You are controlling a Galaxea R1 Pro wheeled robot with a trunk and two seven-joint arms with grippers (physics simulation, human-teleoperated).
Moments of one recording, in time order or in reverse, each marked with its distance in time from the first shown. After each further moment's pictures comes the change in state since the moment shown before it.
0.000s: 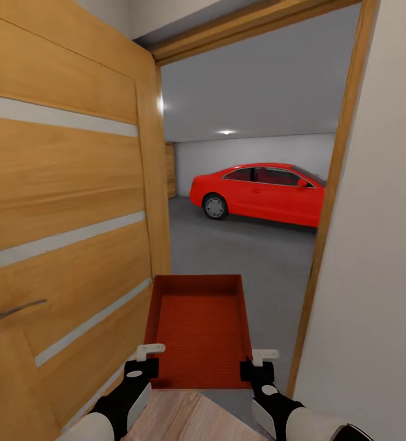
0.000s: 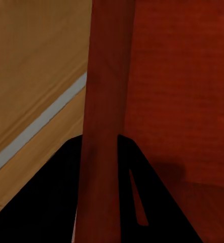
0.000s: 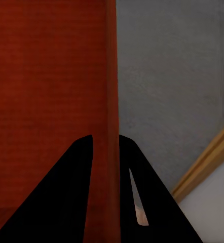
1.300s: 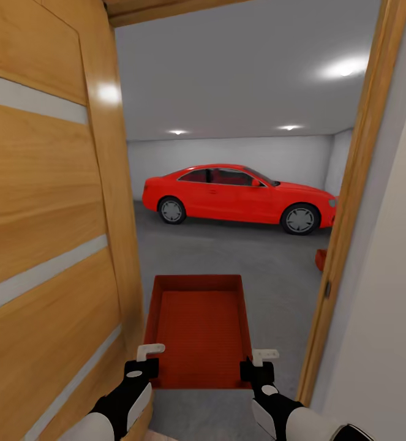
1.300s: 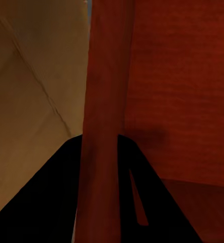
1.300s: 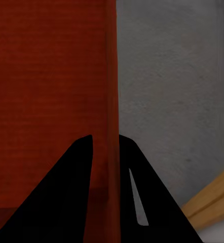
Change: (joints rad) left arm 0.000 0.000 0.001 0.001 -0.002 0.000 0.000; right arm 0.000 0.000 0.000 0.000 0.000 0.000 0.000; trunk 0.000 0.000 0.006
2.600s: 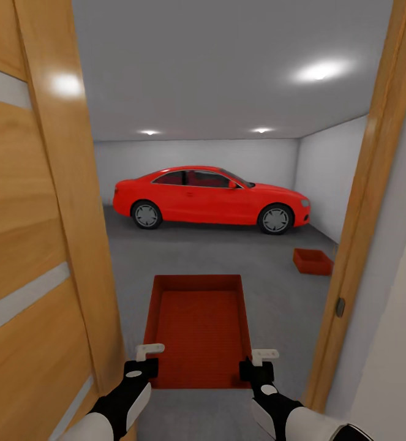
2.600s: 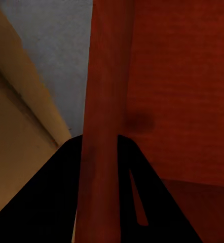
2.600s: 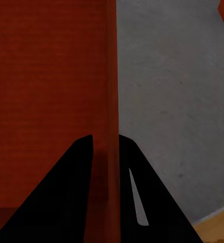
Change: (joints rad) left arm 0.001 0.004 -0.005 -0.002 0.010 0.000 -0.001; right arm -0.001 0.002 -0.007 -0.002 0.013 0.003 -0.005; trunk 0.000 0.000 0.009
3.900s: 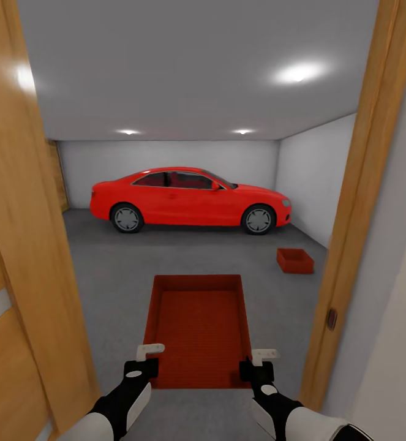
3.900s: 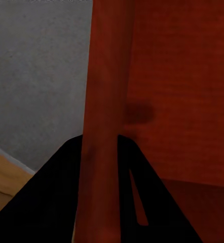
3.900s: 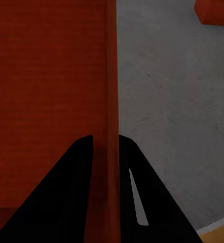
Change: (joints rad) left arm 0.000 -0.001 -0.001 0.000 0.001 0.000 0.001; right arm 0.000 -0.001 -0.002 0.000 0.003 0.001 0.000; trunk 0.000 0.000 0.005
